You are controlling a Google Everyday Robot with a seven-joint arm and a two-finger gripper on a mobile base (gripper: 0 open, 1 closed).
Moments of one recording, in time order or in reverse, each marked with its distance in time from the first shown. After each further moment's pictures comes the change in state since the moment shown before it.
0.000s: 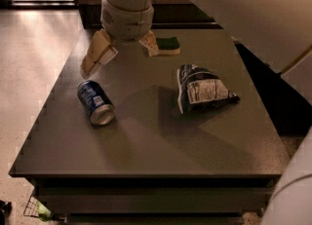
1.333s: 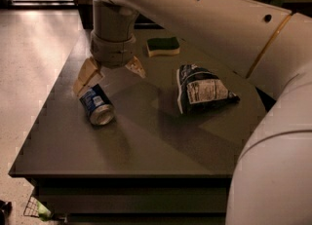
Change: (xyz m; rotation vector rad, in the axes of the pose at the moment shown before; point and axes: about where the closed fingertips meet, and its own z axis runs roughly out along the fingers) arm -0.012 0.022 0.073 -0.044 0.083 0.042
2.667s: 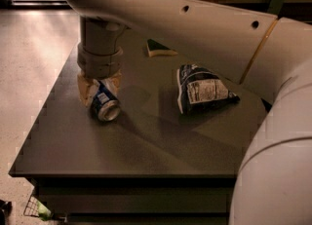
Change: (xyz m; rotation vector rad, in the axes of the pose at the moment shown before) arm -0.009 0.031 0.027 -0.022 -0.034 -0.071
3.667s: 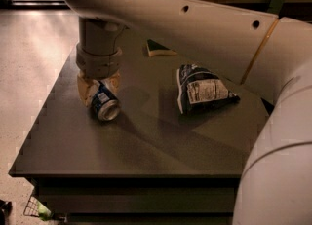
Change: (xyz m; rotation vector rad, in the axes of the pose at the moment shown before) arm 0.000 0.001 -0.002 0.003 -0.011 -0.005
